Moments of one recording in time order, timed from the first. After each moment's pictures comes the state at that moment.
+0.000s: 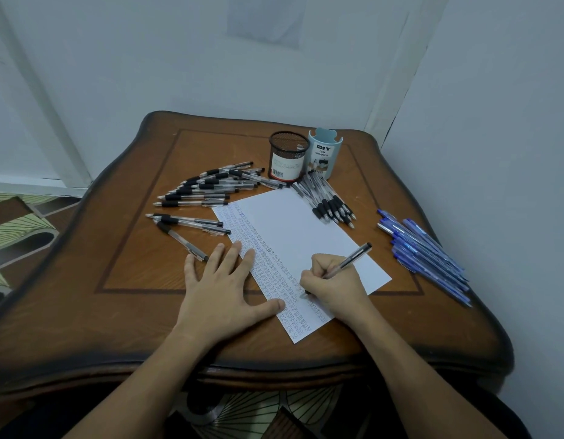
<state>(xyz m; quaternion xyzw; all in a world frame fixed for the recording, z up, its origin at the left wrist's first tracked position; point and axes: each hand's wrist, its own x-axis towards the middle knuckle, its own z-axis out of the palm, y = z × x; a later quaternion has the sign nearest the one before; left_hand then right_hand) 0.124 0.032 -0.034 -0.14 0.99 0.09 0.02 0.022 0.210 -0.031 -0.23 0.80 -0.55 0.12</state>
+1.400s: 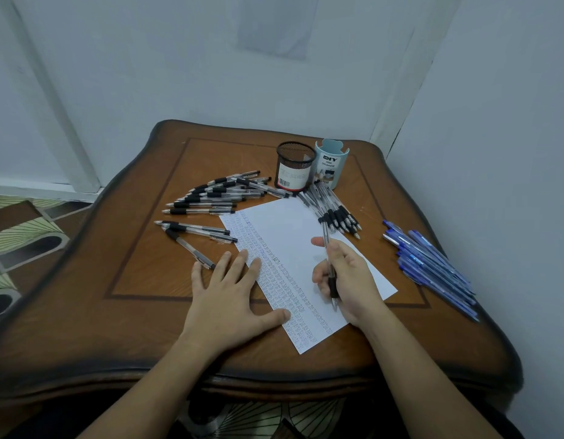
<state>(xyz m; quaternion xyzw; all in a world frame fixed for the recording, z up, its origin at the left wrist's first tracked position) 0.125 0.029 -0.036 -0.13 0.99 0.09 0.02 0.011 0.207 -0.005 -0.12 0.71 -0.66 0.21</state>
